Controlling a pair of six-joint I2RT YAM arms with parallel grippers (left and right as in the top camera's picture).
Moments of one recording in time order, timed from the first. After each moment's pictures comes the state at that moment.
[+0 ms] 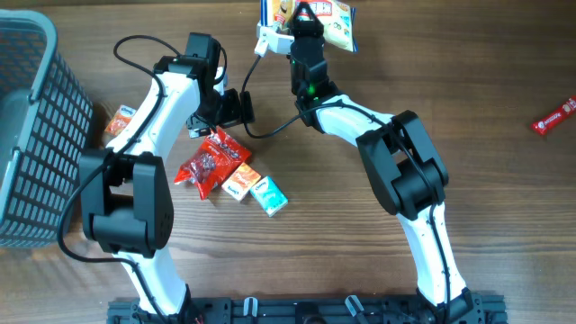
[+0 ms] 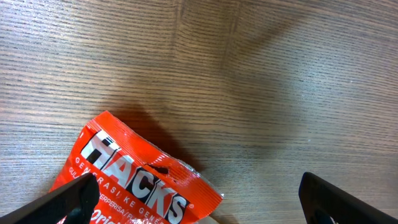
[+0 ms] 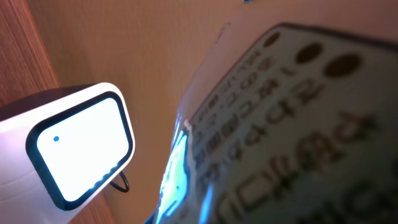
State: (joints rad) left arm -0.17 1.98 1.52 -0.96 0.17 -0.37; right arm 0.52 2.39 1.61 0.78 0.52 -1.46
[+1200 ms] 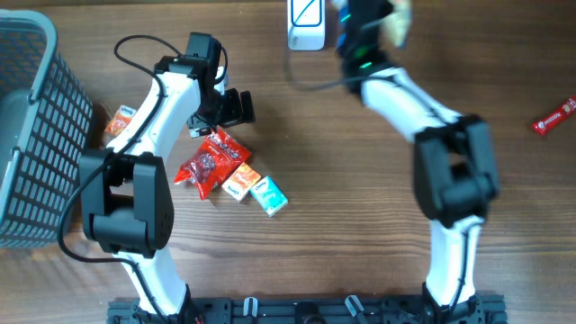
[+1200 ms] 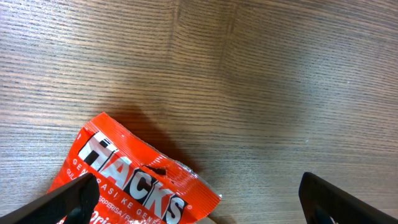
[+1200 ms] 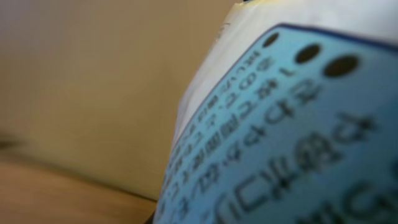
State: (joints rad) left arm -0.17 1.98 1.52 -0.95 0.17 -0.37; right arm 0.29 2.17 1.64 0.49 0.74 -0.87
